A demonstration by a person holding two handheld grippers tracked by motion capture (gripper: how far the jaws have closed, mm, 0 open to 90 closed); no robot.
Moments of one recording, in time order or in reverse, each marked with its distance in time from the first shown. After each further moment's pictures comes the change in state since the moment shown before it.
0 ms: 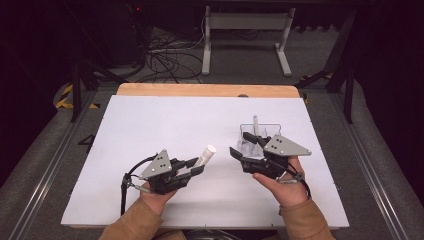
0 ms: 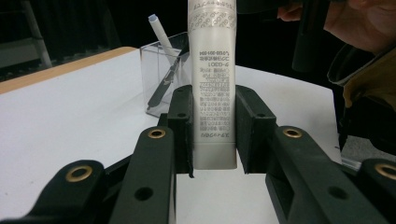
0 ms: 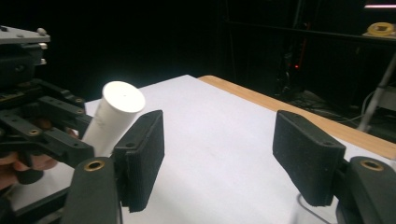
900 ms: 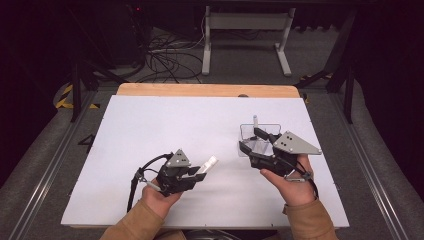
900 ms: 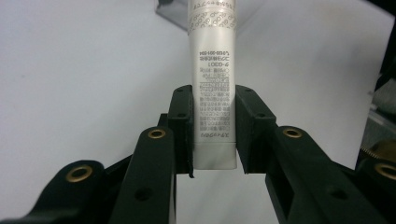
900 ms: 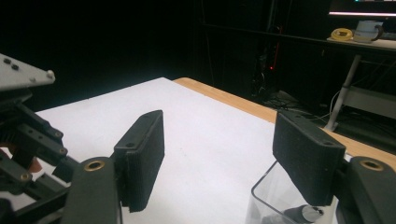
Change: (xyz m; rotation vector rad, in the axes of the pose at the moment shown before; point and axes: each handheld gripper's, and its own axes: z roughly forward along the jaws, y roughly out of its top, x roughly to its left) left arm -0.007 0.012 0.020 0.401 0.097 -0.147; right arm -0.012 0.006 -0.014 -0.007 -0.097 -0.006
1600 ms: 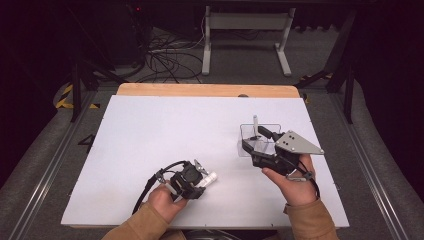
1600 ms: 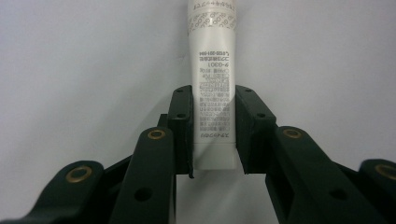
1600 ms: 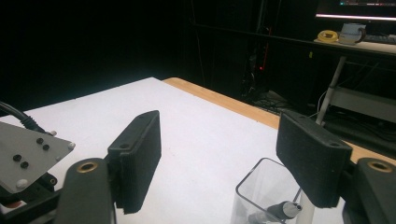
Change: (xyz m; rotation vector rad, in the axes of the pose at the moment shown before) left arm -0.016 -0.002 0.046 0.471 0.133 0.027; right arm -0.004 0.001 -0.003 0.000 -0.043 -0.008
